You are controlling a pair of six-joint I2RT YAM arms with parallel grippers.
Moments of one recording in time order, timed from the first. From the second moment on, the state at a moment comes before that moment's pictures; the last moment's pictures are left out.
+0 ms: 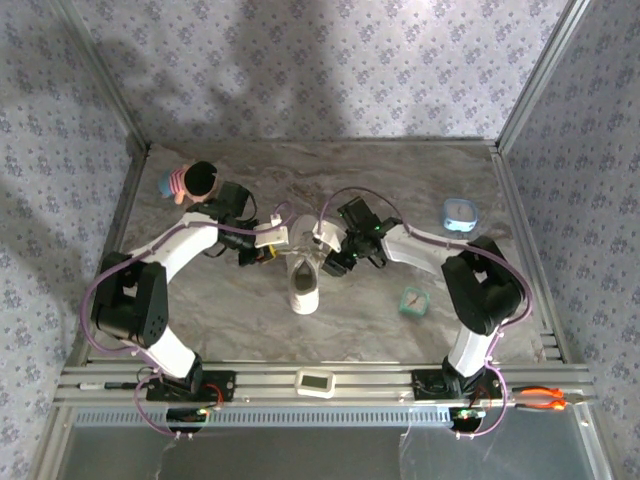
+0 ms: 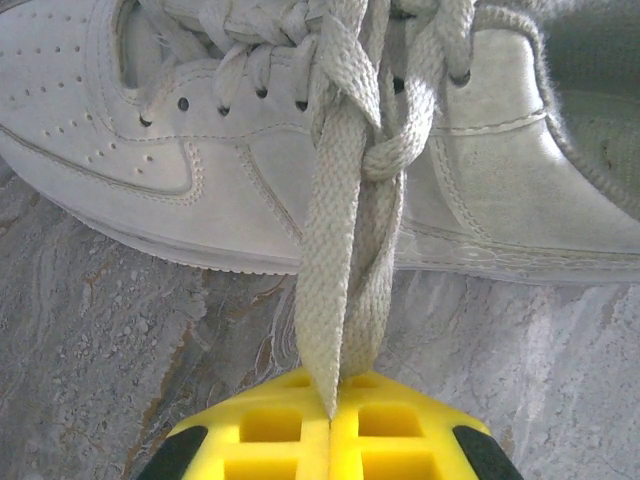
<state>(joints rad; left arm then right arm) -0.34 1.60 1.09 -0.73 0.47 1.03 0.64 1.75 1.11 -0.36 -0.30 -0.48</state>
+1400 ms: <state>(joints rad) -0.42 1.57 0.91 -0.46 0.49 1.05 0.64 1.80 1.21 -0.51 -0.34 -0.53</state>
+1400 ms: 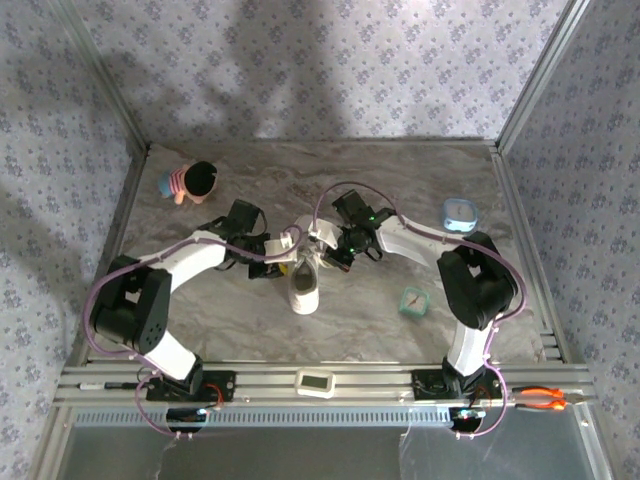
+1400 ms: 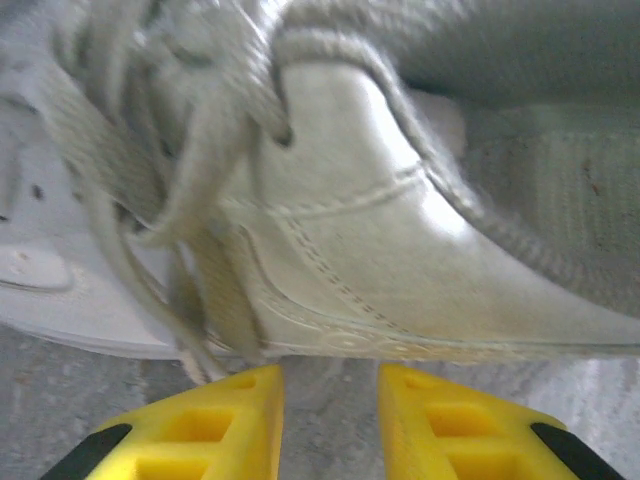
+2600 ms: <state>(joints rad) -0.46 1.65 0.99 -0.47 0.49 1.19 0.62 1.81 1.26 -0.57 -0.34 -0.59</state>
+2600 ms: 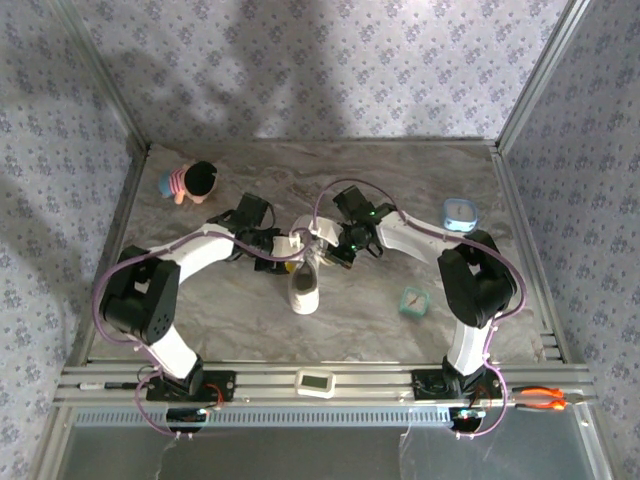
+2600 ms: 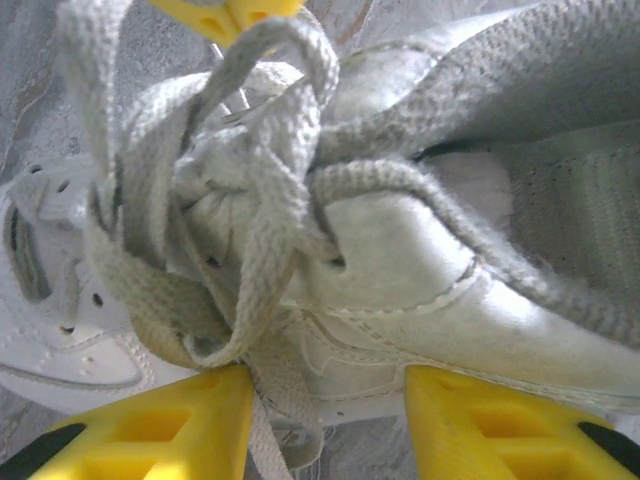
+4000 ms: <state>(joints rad) -0.42 1.45 0.93 -0.64 0.35 1.16 0.58 1.76 1.27 -0.72 -0.27 -0.57</state>
